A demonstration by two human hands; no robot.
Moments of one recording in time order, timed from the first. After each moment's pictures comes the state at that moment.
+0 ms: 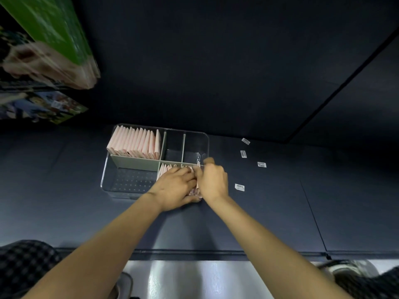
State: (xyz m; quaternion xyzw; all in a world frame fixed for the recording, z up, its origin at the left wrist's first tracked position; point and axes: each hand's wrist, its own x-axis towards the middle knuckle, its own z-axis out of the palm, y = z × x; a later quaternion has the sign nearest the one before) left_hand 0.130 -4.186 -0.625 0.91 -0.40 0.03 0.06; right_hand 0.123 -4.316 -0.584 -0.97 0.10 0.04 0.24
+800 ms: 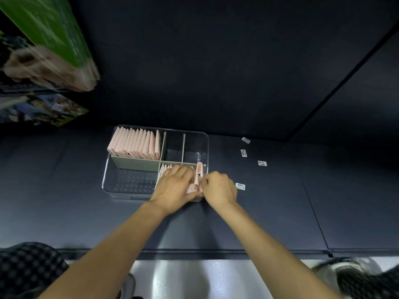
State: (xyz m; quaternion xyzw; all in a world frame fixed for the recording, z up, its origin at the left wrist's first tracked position) left_hand 0.118 -4.190 -0.631 0.95 -0.25 0.02 0.18; right_hand 0.109 -4.332 -0.590 -0.98 0.11 0.11 0.15
